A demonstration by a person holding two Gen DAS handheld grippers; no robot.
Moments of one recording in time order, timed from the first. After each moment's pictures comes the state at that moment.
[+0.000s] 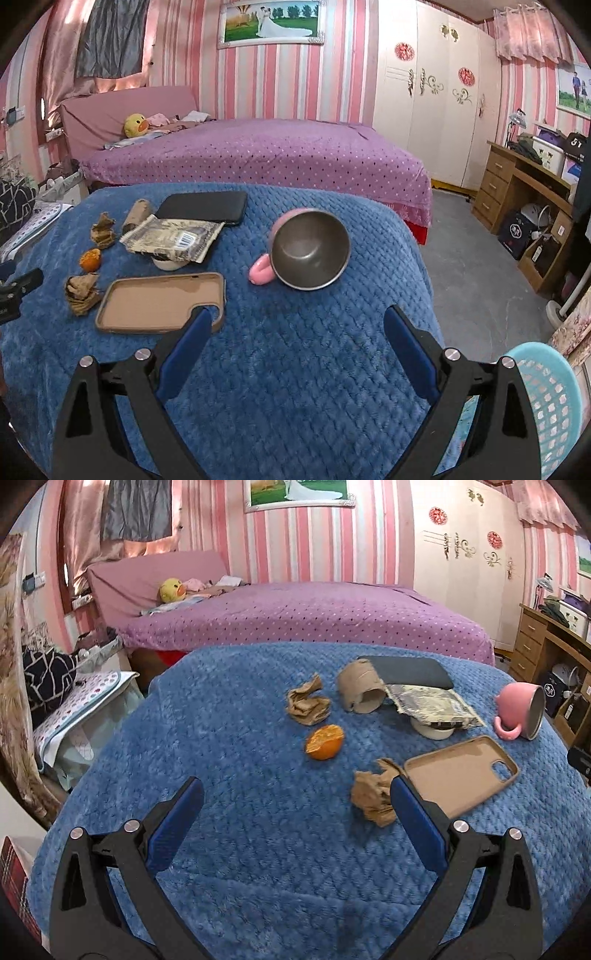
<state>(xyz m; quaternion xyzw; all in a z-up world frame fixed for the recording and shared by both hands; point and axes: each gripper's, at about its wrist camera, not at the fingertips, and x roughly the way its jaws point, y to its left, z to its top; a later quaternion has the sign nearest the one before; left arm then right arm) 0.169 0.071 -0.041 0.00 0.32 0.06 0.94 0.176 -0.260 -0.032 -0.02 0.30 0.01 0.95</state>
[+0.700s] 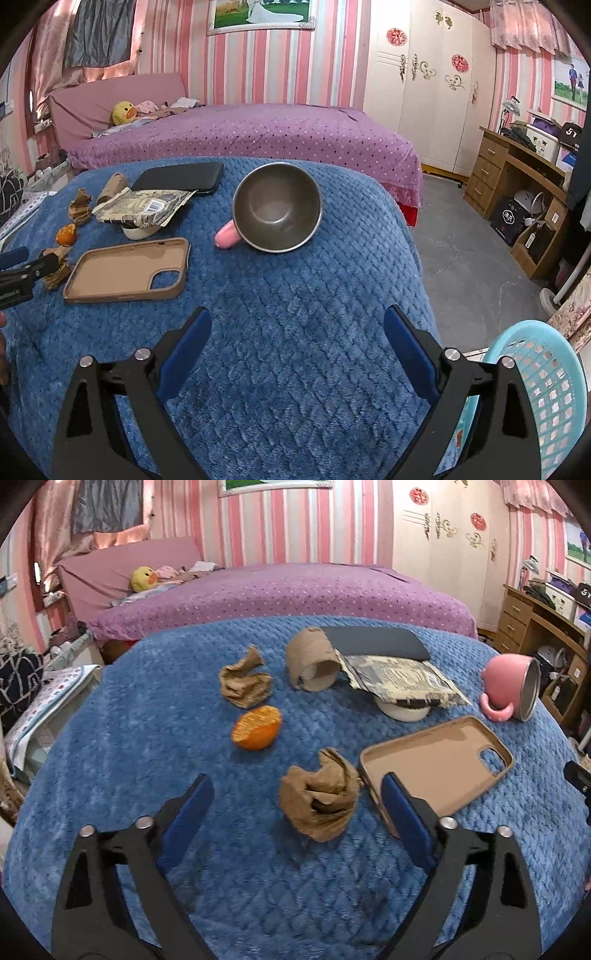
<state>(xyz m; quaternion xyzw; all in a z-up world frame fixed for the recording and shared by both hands) 0.207 0.025 -0.071 0.01 0.36 0.02 0.93 0.180 -0.282 -0.061 -0.02 0.33 -0.01 0.94</state>
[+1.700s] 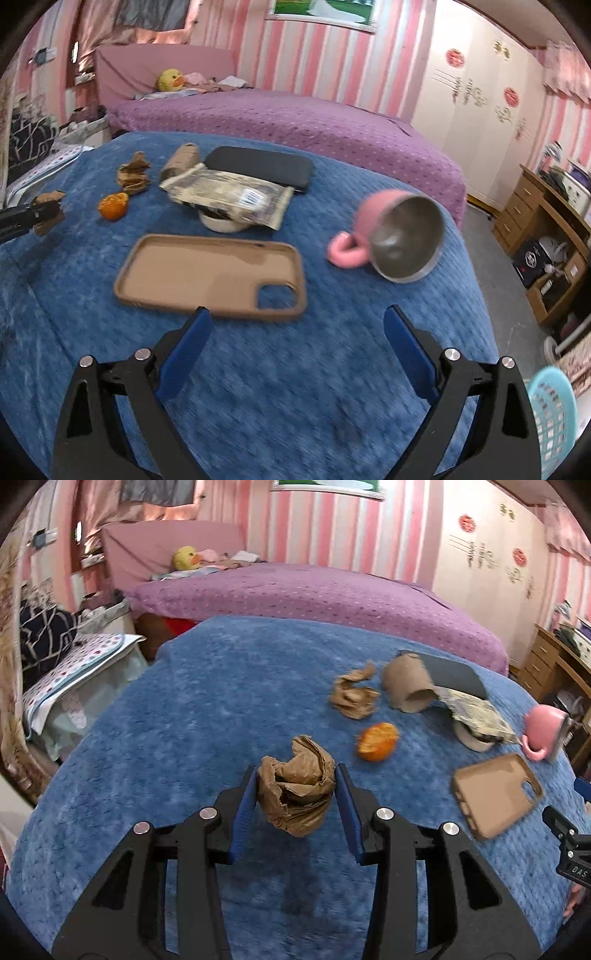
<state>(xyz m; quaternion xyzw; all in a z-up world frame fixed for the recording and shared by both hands) 0.197 0.120 -0.061 -0.06 0.35 0.08 0.93 0.199 -0.180 -0.061 -0.10 0.34 0.06 0.93</state>
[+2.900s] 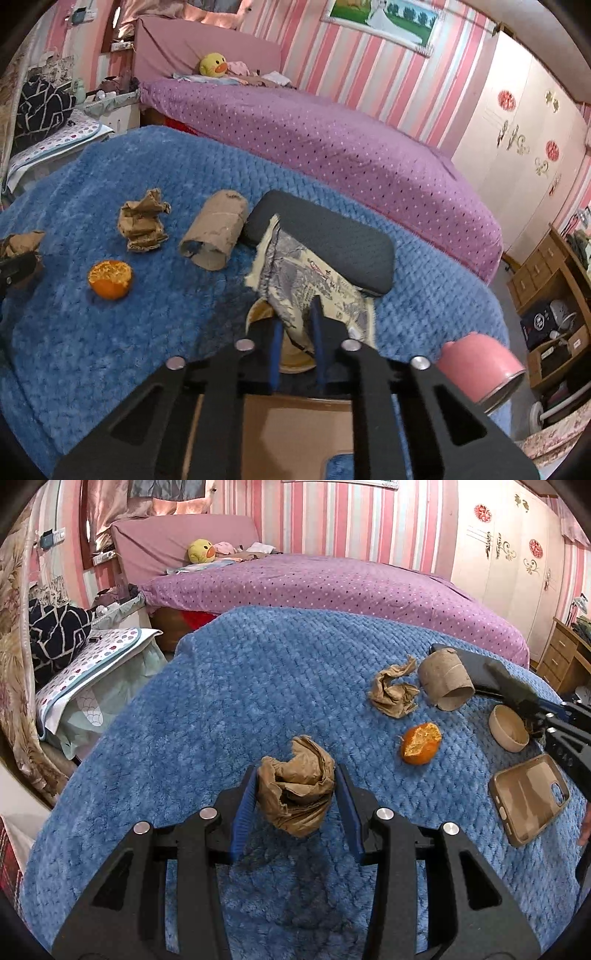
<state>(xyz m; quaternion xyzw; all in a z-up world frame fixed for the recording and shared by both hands) 0.210 0.139 -0.067 -0.05 0.37 0.11 0.92 0.293 -0.091 -0.040 -0.18 0.32 0.11 0.92</state>
